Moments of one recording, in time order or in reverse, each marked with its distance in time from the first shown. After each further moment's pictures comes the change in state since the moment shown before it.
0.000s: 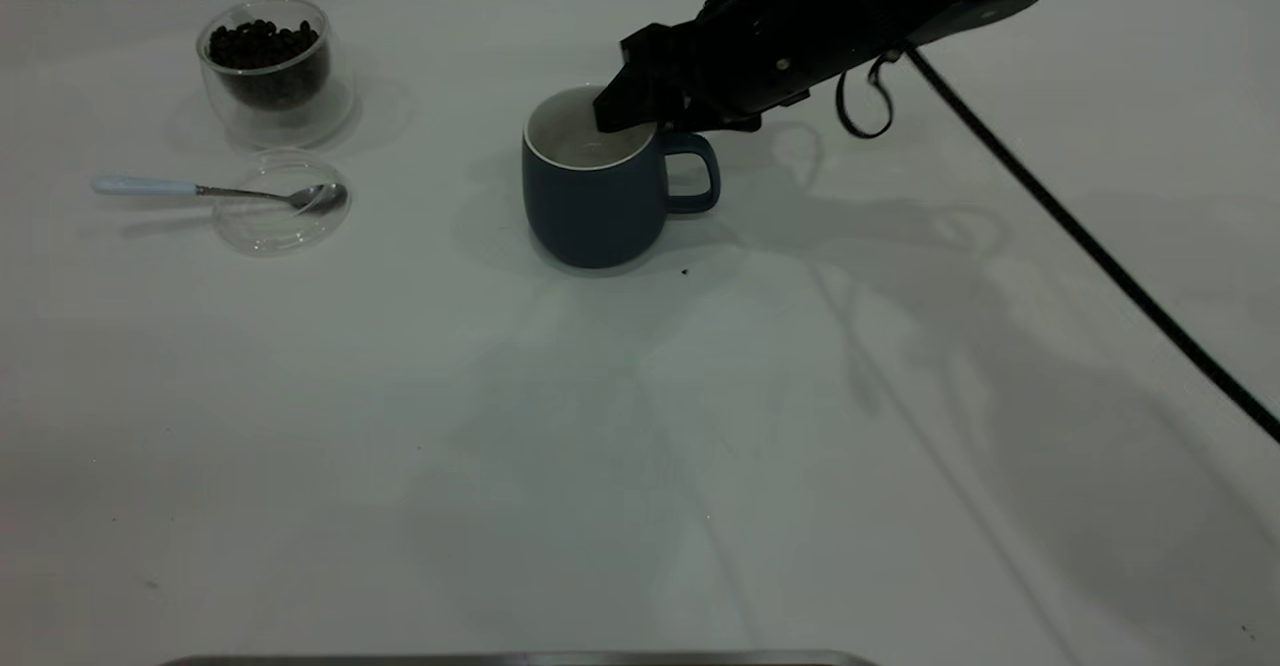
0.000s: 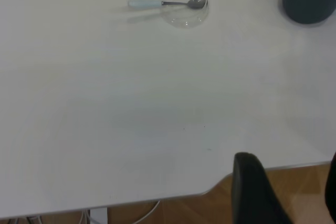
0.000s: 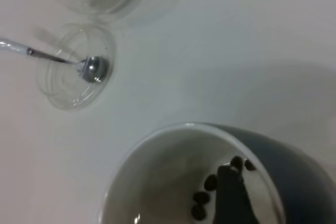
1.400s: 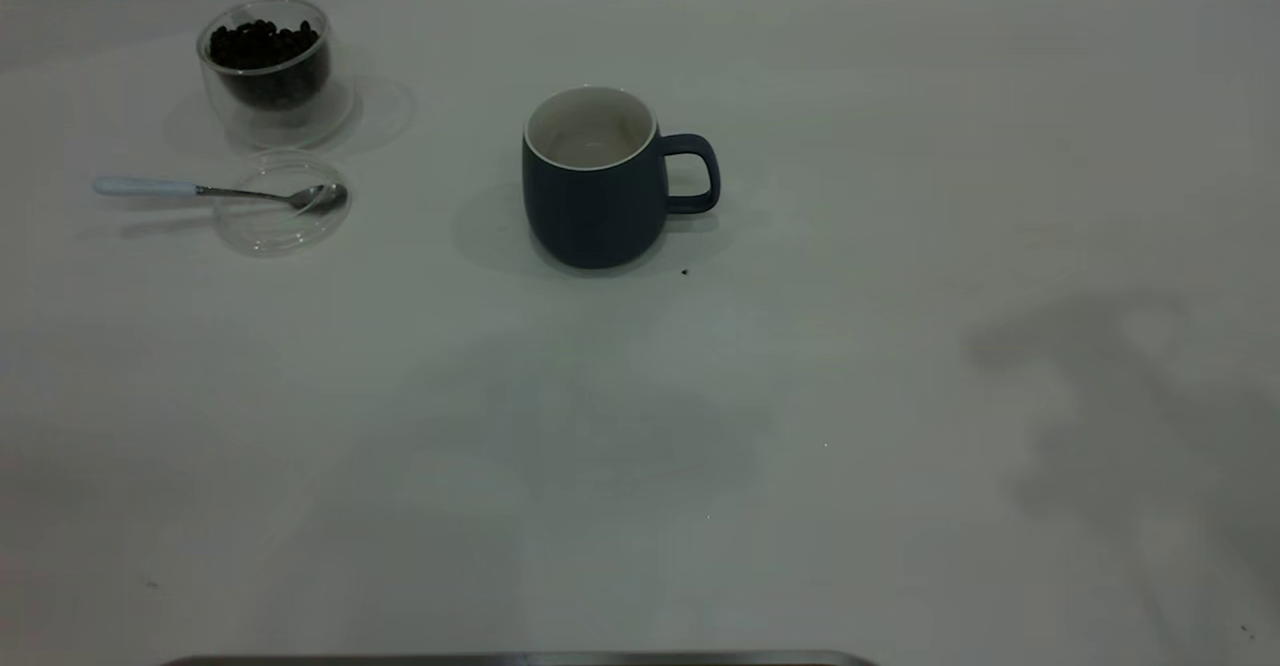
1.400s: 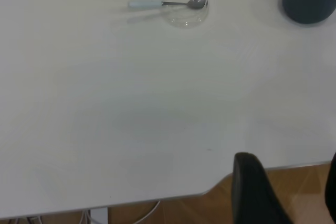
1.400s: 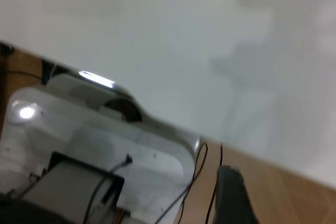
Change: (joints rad) left arm 0.000 0.000 0.000 0.000 0.000 0.001; right arm -0.188 -1.164 0.510 -1.447 0.677 1.268
